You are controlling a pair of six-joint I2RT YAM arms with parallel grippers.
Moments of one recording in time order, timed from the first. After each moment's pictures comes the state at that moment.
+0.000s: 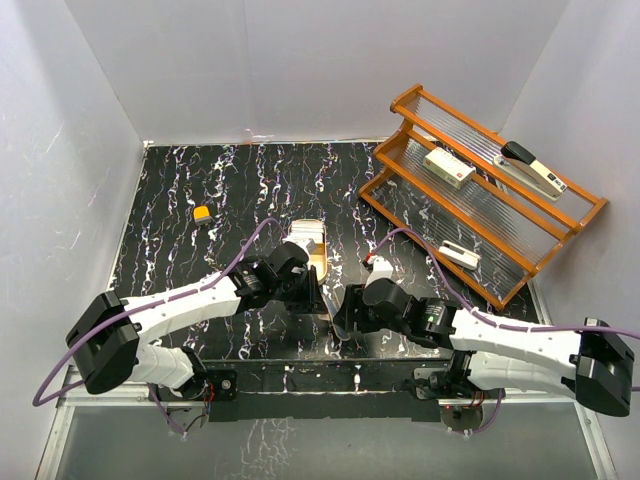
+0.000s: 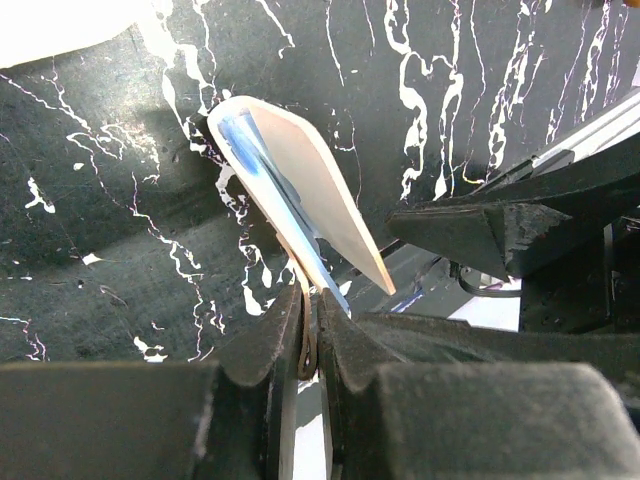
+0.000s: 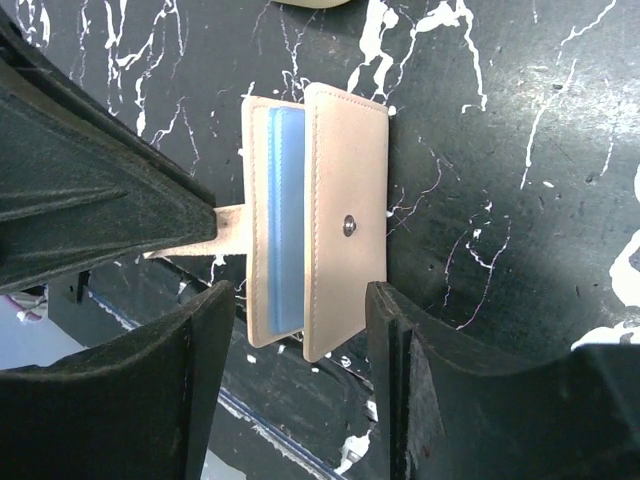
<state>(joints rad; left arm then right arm) -0.94 1.32 0.79 -0.34 0.17 -0.90 1.09 0.97 0.52 -0.27 0.18 0.88</state>
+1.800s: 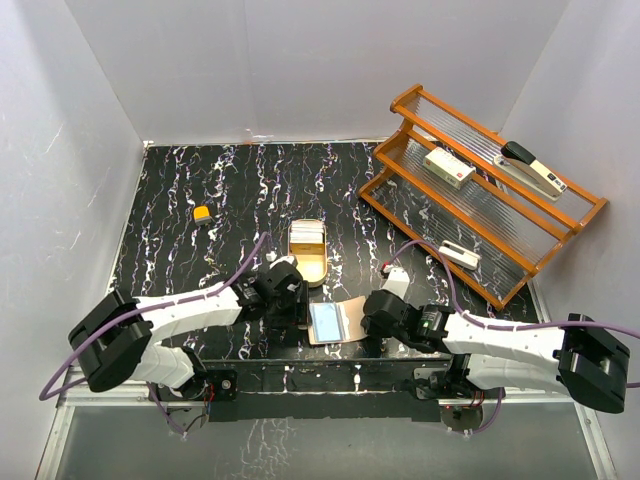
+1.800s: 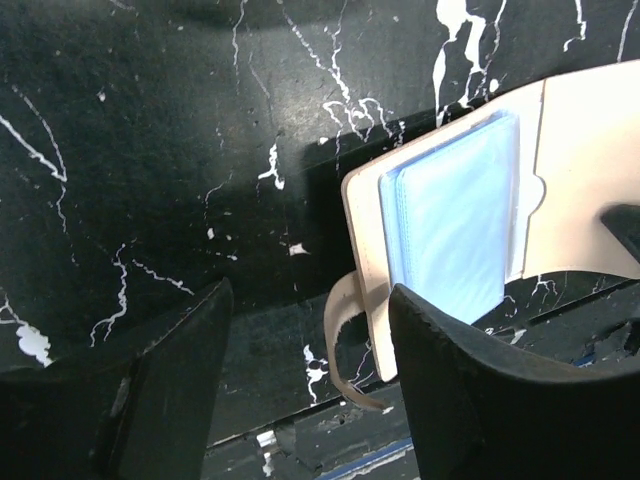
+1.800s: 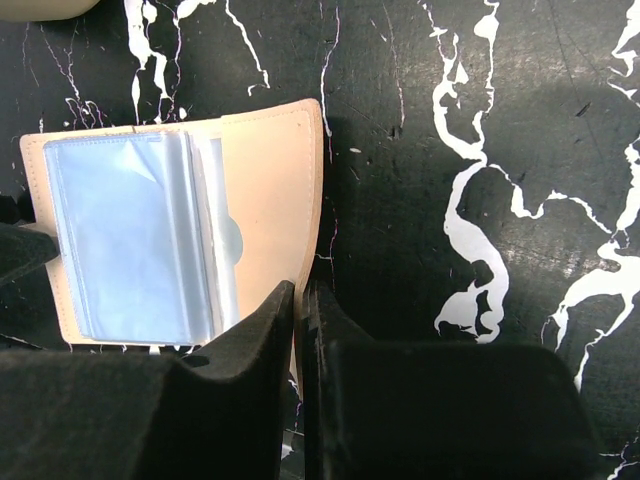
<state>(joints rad) -0.94 1.34 0.64 -0.38 -0.04 -0.88 1.09 1.02 0.41 -0.31 0.37 1.03</state>
